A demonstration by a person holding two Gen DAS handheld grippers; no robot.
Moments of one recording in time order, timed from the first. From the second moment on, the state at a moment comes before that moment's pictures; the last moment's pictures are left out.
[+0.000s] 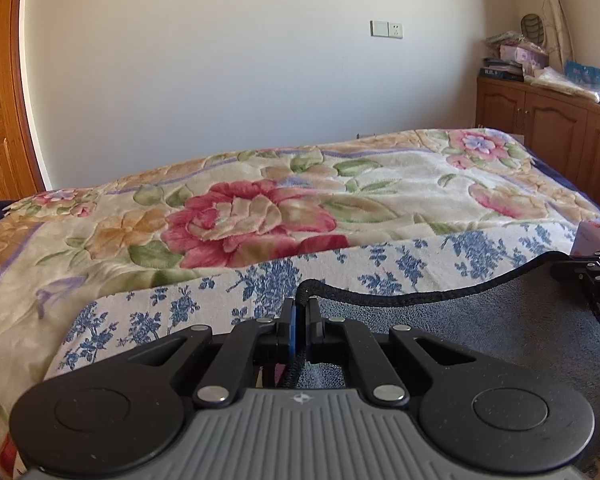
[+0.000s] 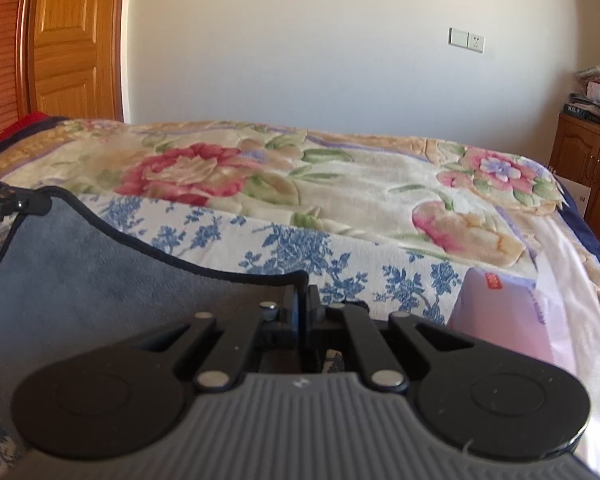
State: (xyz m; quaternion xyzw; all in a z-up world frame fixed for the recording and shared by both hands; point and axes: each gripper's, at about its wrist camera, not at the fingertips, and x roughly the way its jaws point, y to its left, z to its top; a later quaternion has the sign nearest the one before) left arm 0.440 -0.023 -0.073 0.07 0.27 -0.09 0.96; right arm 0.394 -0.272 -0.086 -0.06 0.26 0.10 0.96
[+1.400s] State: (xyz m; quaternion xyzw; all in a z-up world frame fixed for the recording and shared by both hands) left arm 0.347 -0.018 0.021 0.06 0.23 -0.06 0.97; right arm 0.305 -0.262 0.005 -0.02 0.25 0.09 0.96
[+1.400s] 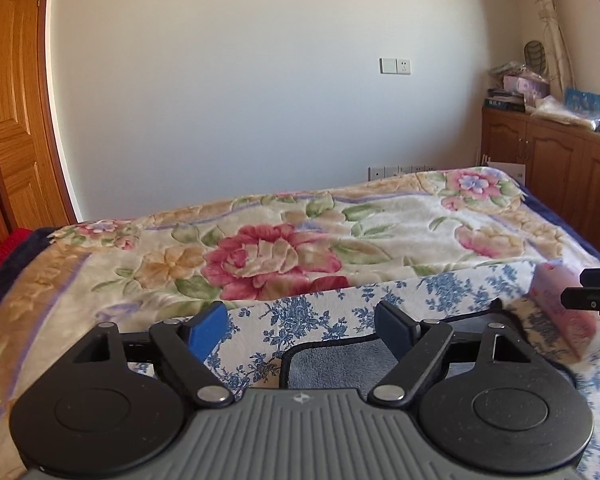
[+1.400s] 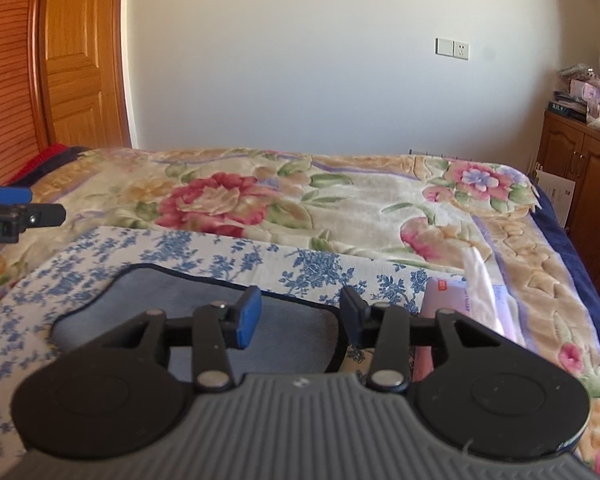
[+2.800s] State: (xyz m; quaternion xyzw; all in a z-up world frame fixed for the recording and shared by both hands) left arm 0.144 -0.017 0.121 0.08 0.19 -0.07 0.98; right arm 0.129 -0.272 0.086 -0.02 0.21 0.07 0.98
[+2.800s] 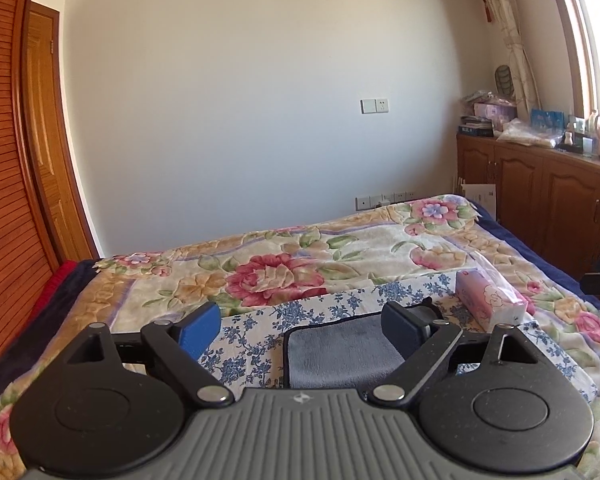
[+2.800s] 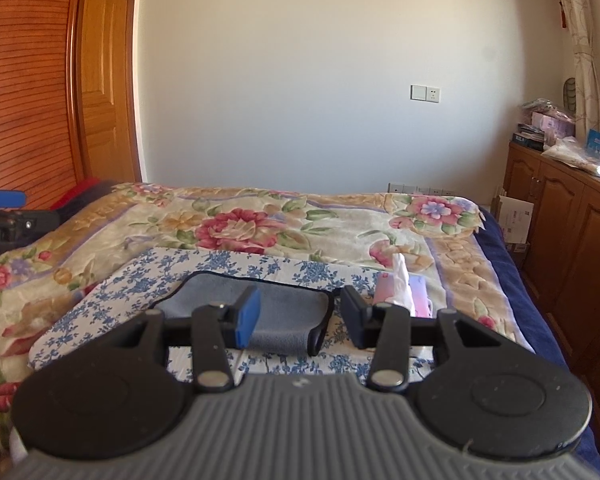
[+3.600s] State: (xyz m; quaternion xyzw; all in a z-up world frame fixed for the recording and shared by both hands) left arm 0.084 -0.014 0.084 0.07 0.20 -0.07 0.98; right arm 0.084 -0.258 0.057 -0.02 0.21 0.05 0.98
